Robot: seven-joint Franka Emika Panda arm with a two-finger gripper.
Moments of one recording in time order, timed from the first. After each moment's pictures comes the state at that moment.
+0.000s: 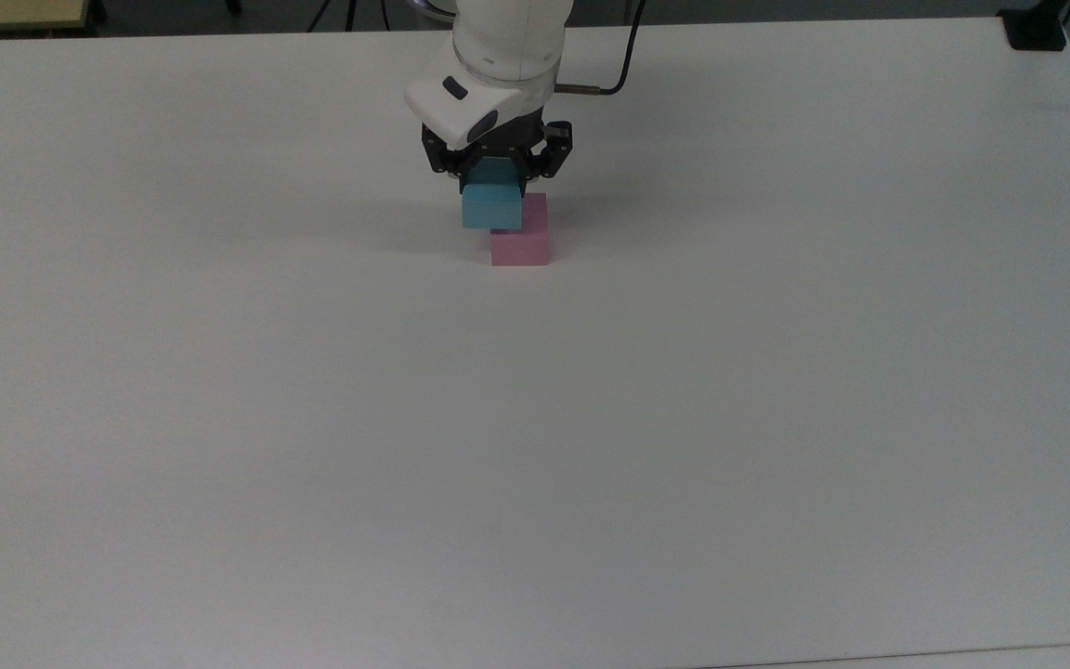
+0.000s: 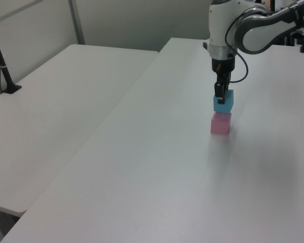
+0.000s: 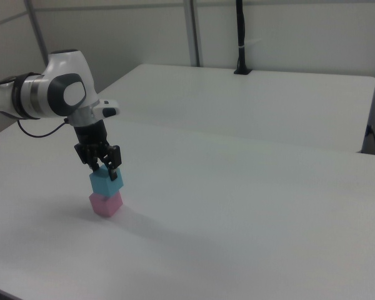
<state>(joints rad) 0.15 0.09 0.02 -1.98 -0.11 2.02 0.18</state>
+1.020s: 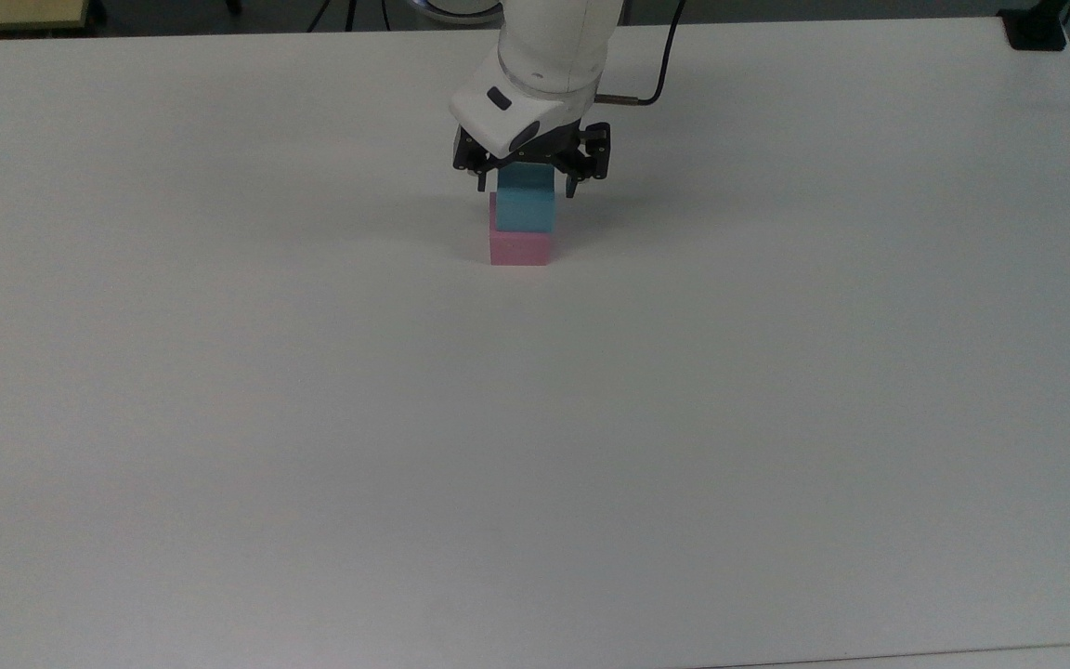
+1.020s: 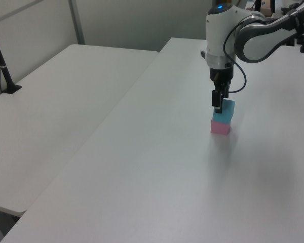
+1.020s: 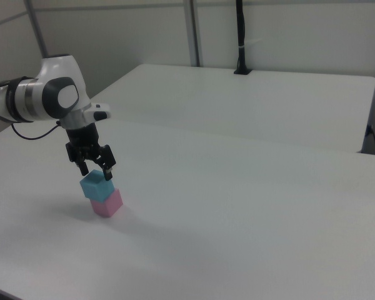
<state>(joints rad) 0.17 0.12 0.05 -1.98 -0.11 2.02 0.26</state>
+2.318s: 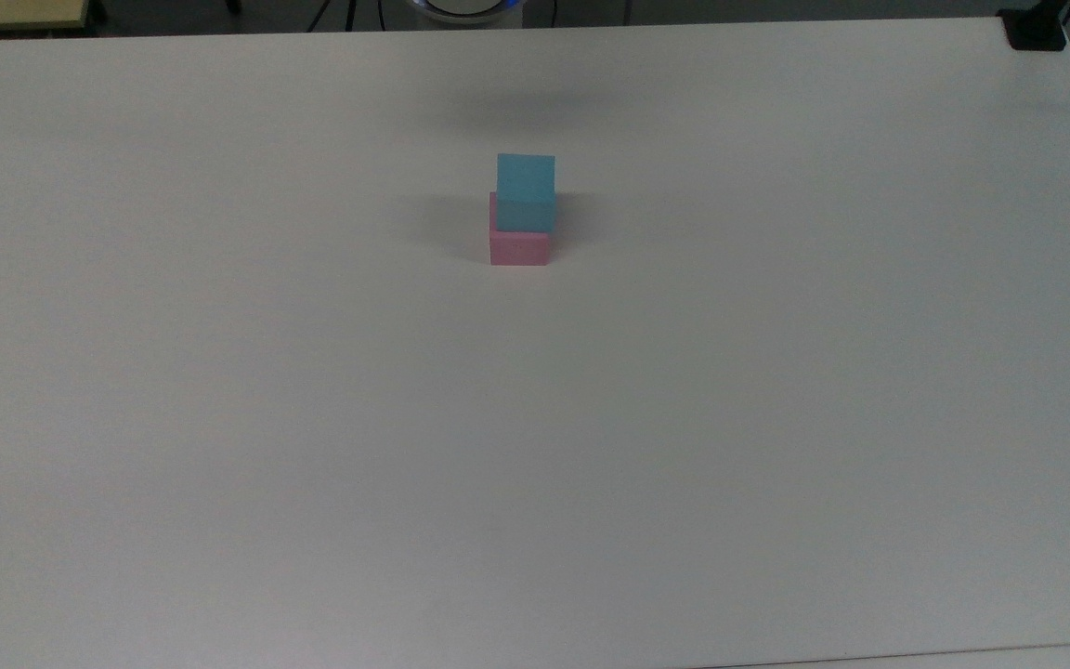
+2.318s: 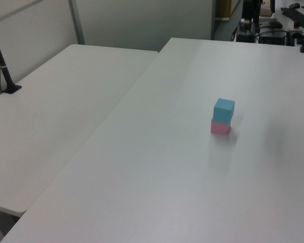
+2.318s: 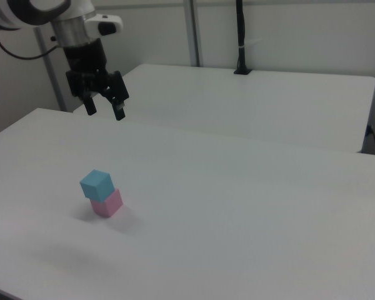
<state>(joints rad) -0.02 -0.13 -0.02 -1.67 -0.09 1.54 0.04</state>
